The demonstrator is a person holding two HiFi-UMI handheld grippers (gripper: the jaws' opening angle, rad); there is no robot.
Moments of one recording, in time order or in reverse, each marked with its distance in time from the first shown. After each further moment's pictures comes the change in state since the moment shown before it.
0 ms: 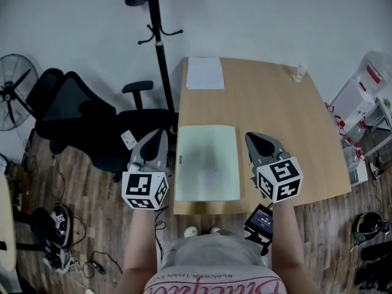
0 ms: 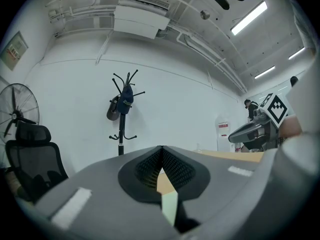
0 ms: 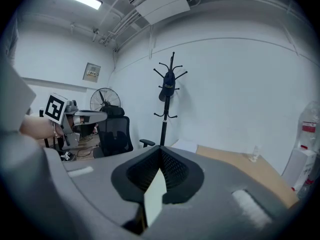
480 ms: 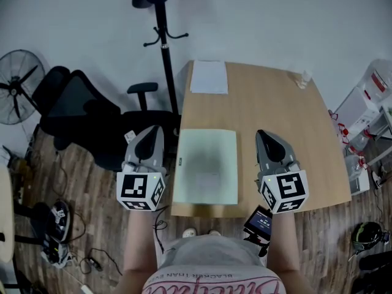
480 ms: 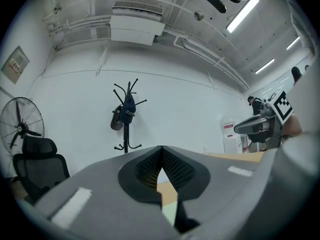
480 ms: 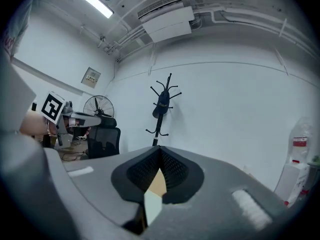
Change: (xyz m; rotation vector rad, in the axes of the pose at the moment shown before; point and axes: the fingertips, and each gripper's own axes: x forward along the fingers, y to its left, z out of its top) left arm -0.006 0.002 0.038 0.058 -0.055 0.060; right arm -0.031 -0.018 0.048 -0.072 -0.197 -0.100
